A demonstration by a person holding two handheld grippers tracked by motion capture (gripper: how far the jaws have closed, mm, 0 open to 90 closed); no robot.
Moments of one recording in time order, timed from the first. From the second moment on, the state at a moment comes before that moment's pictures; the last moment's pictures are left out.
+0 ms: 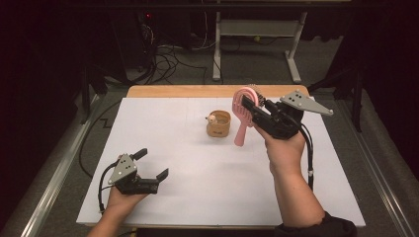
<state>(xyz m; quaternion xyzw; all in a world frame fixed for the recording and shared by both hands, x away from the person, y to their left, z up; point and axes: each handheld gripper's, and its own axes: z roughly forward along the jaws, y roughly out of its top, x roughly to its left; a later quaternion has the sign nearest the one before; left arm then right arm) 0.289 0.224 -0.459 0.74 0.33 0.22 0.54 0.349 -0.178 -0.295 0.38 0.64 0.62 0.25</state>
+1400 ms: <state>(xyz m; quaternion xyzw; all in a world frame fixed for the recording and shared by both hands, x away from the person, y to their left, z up) 0.288 0.224 -0.459 0.74 0.33 0.24 0.54 0.410 -0.145 -0.286 0.38 0.63 0.63 0.26</state>
